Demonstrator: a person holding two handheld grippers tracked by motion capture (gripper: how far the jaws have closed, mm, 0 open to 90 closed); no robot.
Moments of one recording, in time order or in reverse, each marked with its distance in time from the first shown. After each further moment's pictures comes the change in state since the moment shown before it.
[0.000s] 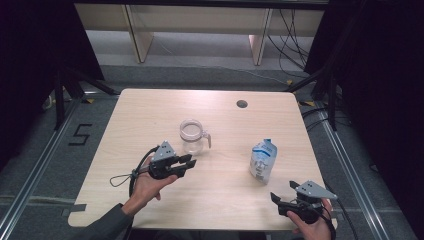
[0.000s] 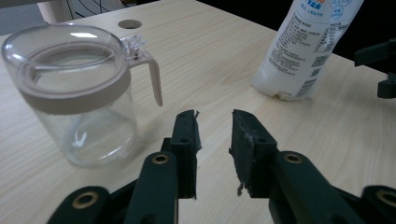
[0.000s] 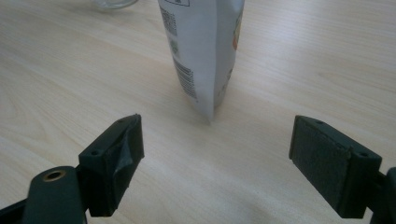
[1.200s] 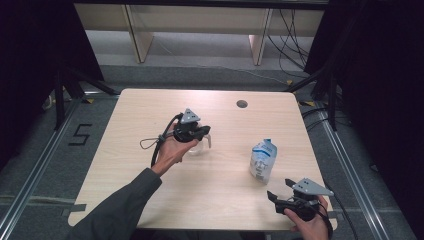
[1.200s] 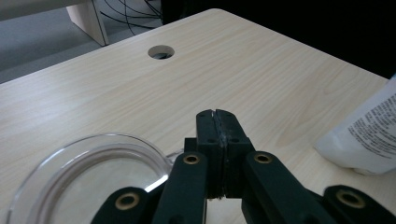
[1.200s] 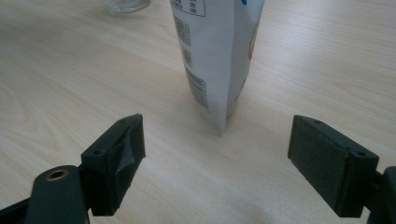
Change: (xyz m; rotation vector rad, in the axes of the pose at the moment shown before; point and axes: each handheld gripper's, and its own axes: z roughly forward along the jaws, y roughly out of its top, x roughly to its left) left arm 0.036 0.069 0.075 0.050 0.102 0.013; right arm -0.002 0.006 0.008 -0.017 0.043 -0.054
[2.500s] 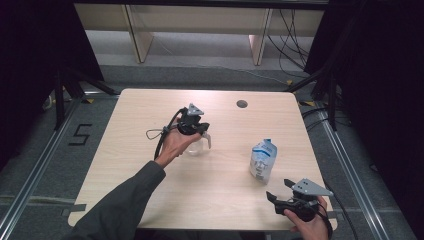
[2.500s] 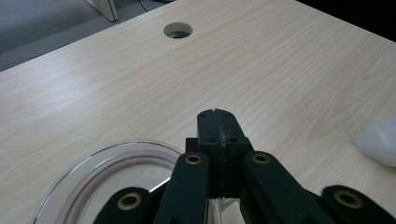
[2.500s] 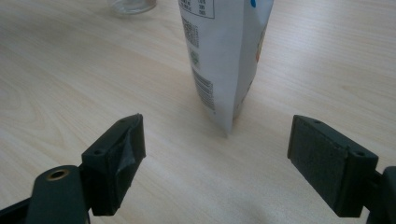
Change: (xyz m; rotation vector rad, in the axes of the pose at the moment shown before) left arm 0.013 0.009 0.021 0.122 0.040 0.011; right arm 0.004 0.000 -0.001 0.005 0.013 0.020
